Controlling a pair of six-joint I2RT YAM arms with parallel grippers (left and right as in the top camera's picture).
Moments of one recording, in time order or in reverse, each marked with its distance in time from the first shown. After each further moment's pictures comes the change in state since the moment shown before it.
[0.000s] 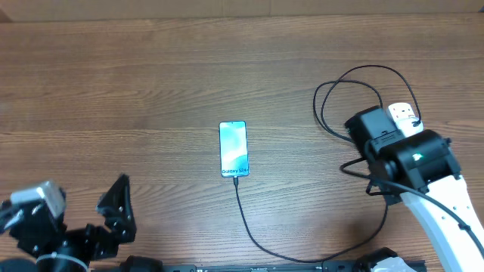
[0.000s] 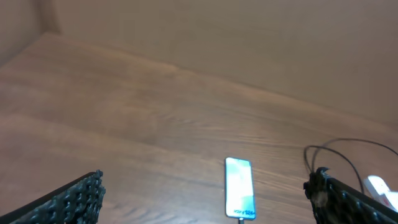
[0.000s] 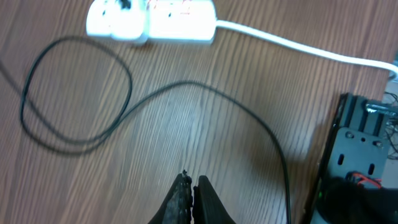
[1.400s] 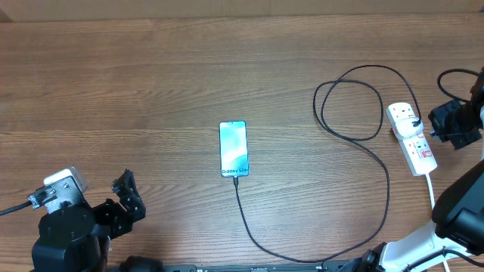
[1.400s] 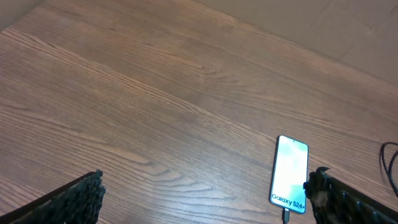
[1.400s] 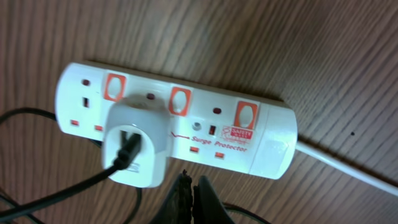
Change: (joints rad) left arm 0.000 -0.034 -0.298 0.026 -0.151 -0.128; right arm -0.896 0.653 0.215 0.507 -0.529 -1.020
